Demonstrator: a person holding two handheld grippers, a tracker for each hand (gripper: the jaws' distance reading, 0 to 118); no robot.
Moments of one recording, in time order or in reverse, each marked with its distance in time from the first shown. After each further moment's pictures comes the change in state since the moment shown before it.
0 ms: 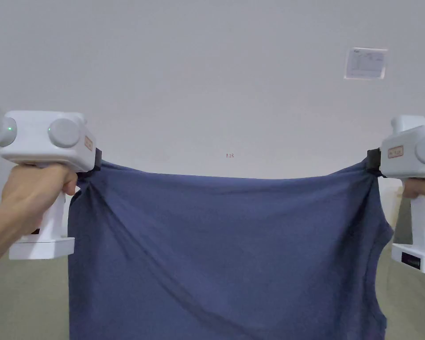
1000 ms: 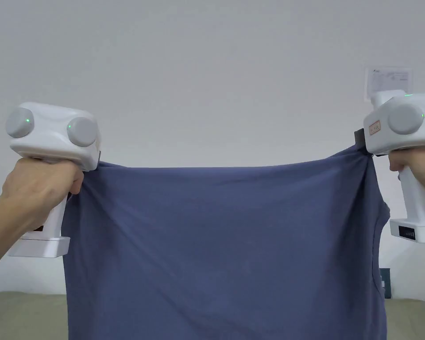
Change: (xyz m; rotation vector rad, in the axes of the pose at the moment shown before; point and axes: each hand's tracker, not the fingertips) left arm 0.061 0.110 -0.181 0.103 0.188 -0.081; right arm -0.048 0.104 -0.215 0.086 -0.066 0.109
